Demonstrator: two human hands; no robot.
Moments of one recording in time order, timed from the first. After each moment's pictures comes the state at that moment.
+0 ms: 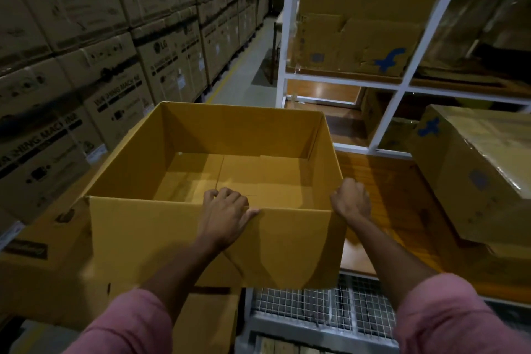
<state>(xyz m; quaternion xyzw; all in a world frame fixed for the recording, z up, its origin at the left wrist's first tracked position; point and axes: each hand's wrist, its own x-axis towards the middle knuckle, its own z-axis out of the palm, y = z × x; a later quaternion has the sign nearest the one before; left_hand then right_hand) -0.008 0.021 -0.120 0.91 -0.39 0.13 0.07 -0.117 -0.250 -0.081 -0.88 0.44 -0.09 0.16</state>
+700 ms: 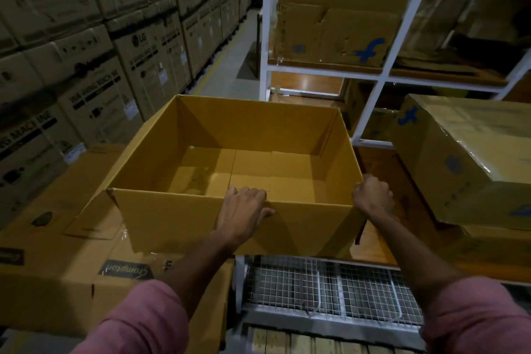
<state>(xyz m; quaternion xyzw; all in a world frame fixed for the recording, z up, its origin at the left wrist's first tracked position) -0.047 -0.037 -0.103 0.89 -0.45 0.08 0.07 -0.178 -0.307 -0.078 -0.86 0.47 -0.12 0.18</state>
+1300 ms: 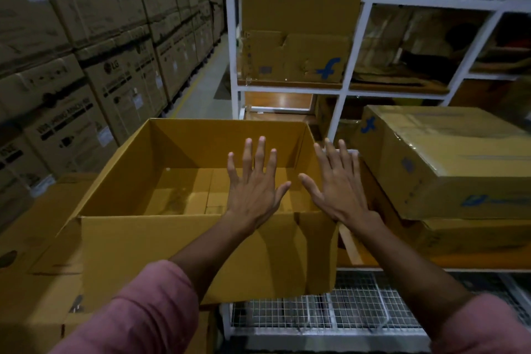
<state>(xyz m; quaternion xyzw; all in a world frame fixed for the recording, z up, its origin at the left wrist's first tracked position) -0.070 -0.113 -0.040 0.87 -0.43 0.21 0.08 -0.201 -0.286 -0.028 -0.95 0.23 -0.21 -0.01</state>
